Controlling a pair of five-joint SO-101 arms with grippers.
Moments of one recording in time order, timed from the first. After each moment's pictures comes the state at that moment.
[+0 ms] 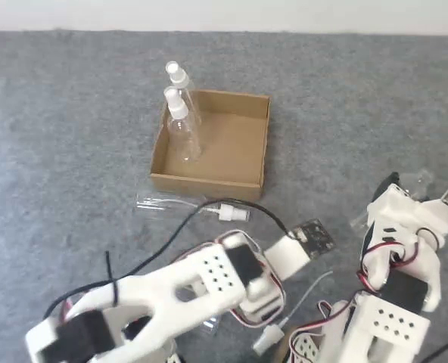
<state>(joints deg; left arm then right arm) 56.2 -19.5 49.7 68.5 7.6 20.5 -75.2 65.6 49.5 -17.9</state>
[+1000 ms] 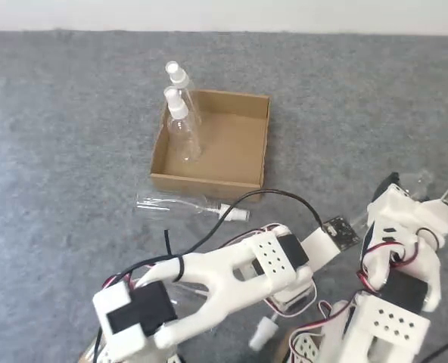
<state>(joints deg) 58.0 6.3 31.0 67.6 11.4 20.5 -75.2 65.6 49.5 -17.9</state>
